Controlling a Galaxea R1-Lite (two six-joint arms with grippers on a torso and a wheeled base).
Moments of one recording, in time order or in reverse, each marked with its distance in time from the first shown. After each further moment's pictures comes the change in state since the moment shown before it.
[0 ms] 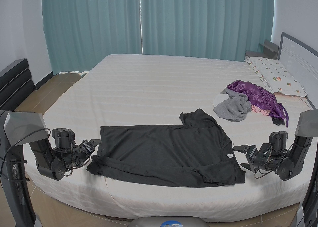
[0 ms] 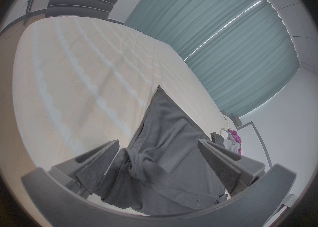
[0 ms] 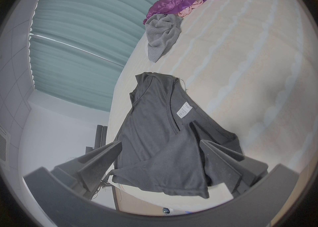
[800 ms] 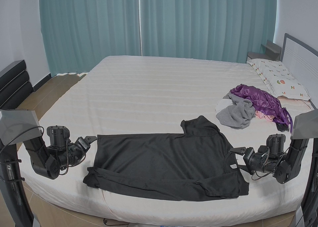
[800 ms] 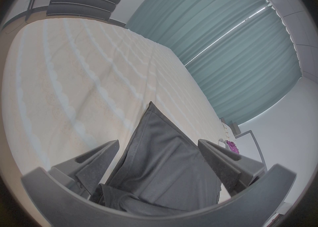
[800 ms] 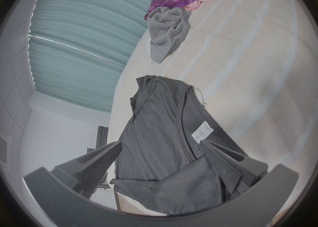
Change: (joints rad) left arm 0.022 -0.063 0.032 0.011 -0.002 -0.042; right arm 0.021 0.050 0.017 -0.083 0.000 0.022
